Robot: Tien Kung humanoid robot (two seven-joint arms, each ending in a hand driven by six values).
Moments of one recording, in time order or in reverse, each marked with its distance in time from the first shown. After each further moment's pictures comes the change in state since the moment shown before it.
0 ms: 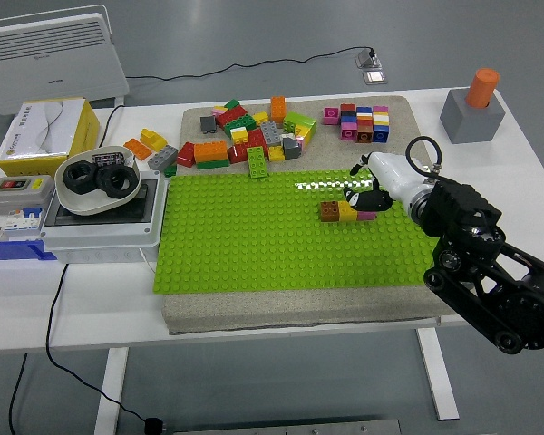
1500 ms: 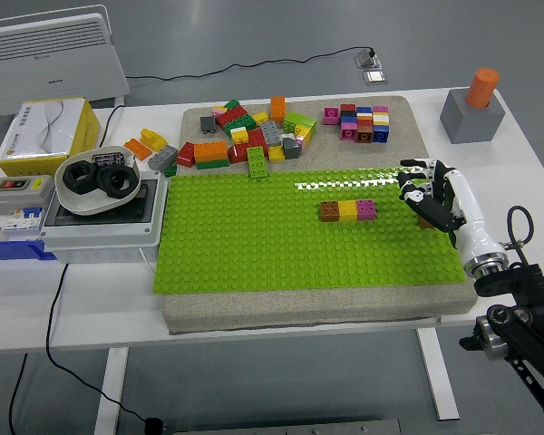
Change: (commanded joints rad) left arm -0.009 -0.016 0.127 -0.017 -0.004 0.013 0.005; right arm -0.376 -0.023 0.182 0.037 0.773 -0.439 0.640
